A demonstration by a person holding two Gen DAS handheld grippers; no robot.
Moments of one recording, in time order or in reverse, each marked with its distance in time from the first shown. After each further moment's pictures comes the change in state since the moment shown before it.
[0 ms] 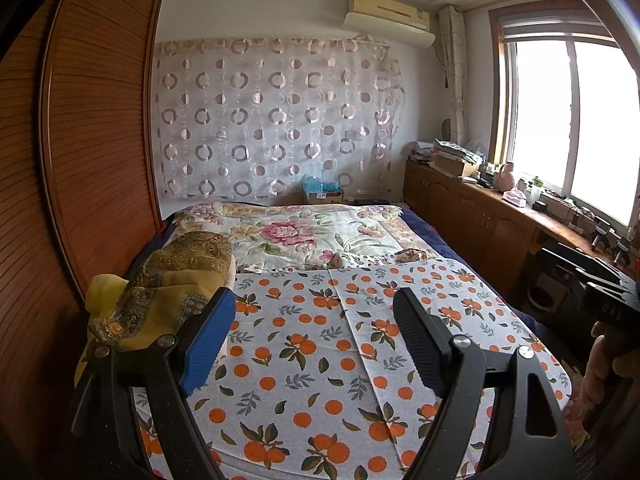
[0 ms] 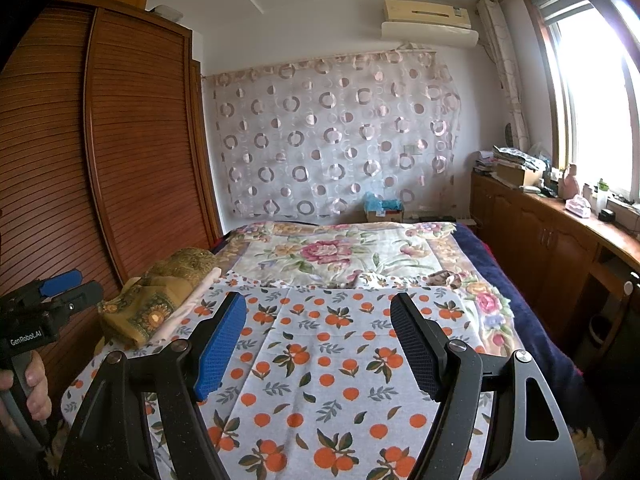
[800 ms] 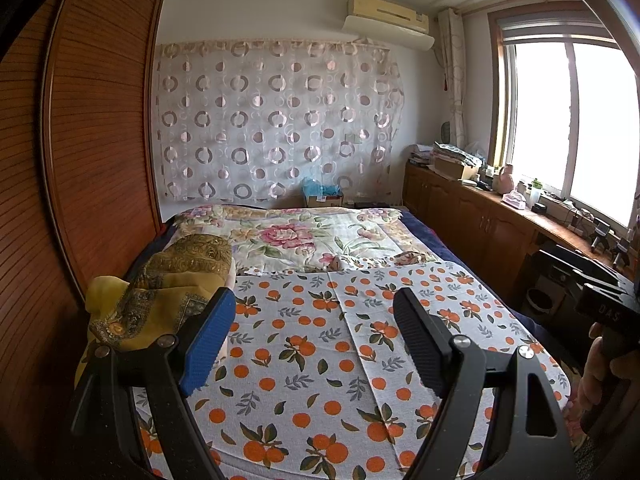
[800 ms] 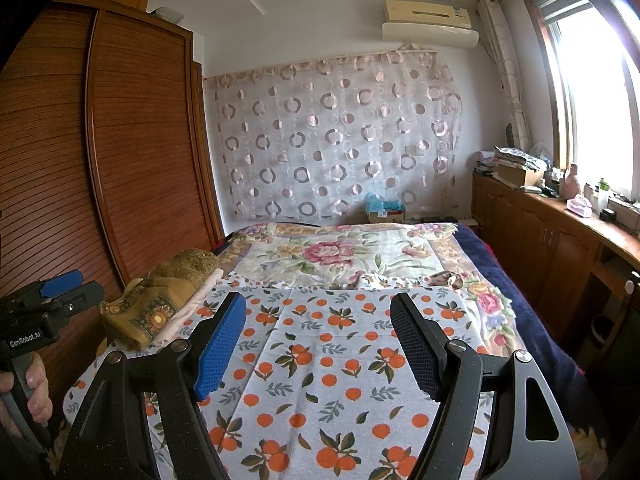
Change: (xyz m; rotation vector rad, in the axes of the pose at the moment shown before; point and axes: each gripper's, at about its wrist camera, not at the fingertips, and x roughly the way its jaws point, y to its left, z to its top) left arm 0.000 0.001 -0.001 -0.002 -0.003 0.001; right arm 0.007 -0.011 0.001 -0.001 -0.002 0.011
